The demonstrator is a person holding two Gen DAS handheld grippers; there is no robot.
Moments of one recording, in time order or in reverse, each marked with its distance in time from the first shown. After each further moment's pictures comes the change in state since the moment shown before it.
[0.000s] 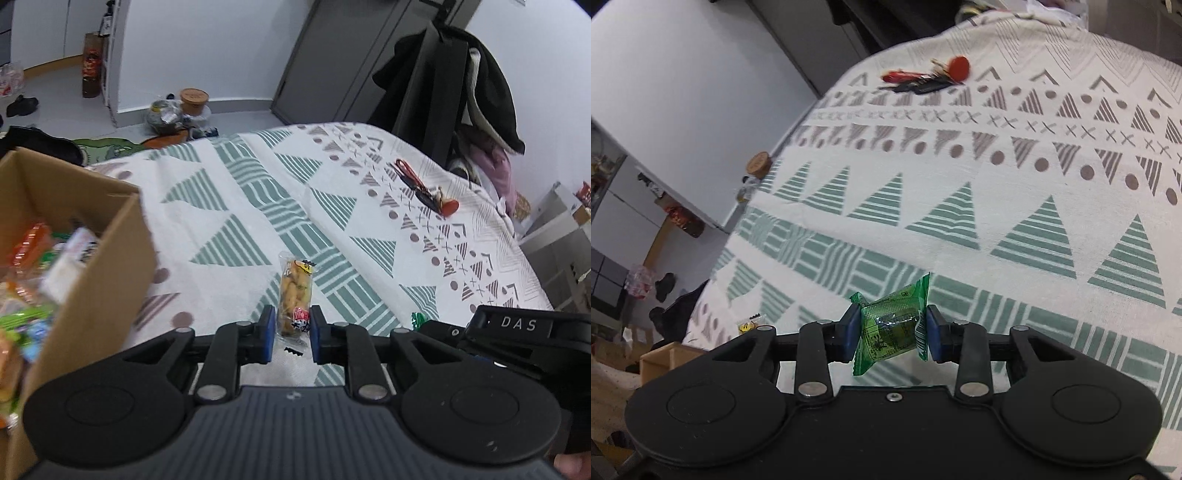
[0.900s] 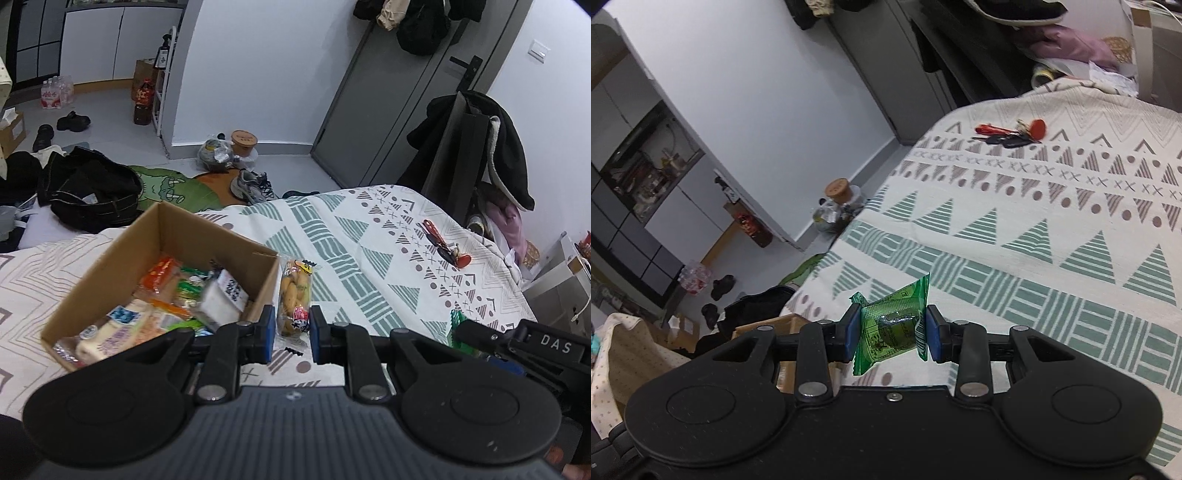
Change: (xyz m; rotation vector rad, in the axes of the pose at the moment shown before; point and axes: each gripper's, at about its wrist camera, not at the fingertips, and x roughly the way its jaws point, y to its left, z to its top) left arm -0.121 0.056 0.012 -0.069 -0.115 0.082; right arm -0.090 0.059 -0.043 -0.124 -0.140 0.185
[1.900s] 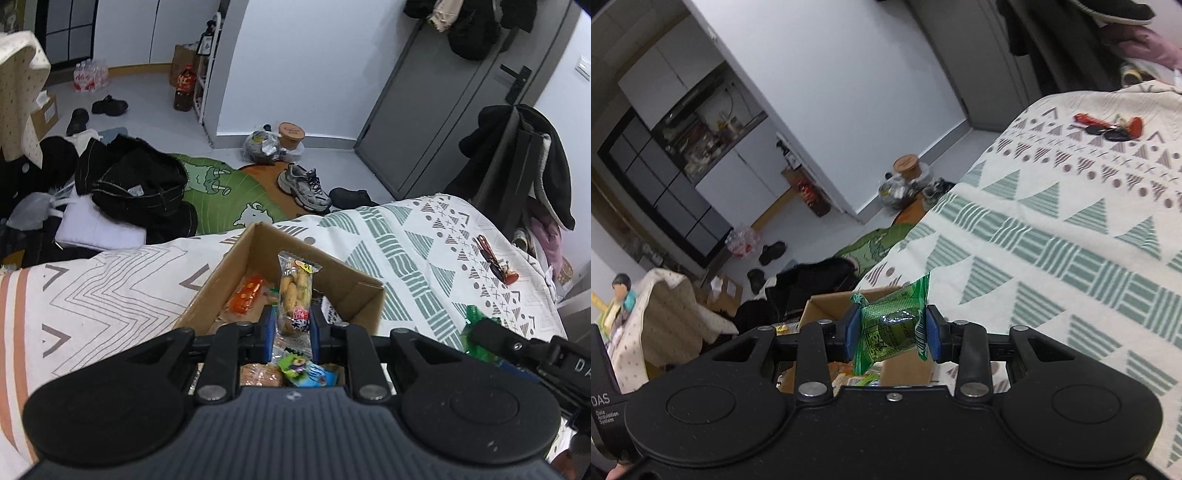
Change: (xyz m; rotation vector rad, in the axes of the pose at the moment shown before) left arm 0.010 0.086 0.039 -0.062 0.046 0.091; right arm 0.040 0.085 -0.022 -0.111 0.069 0.157
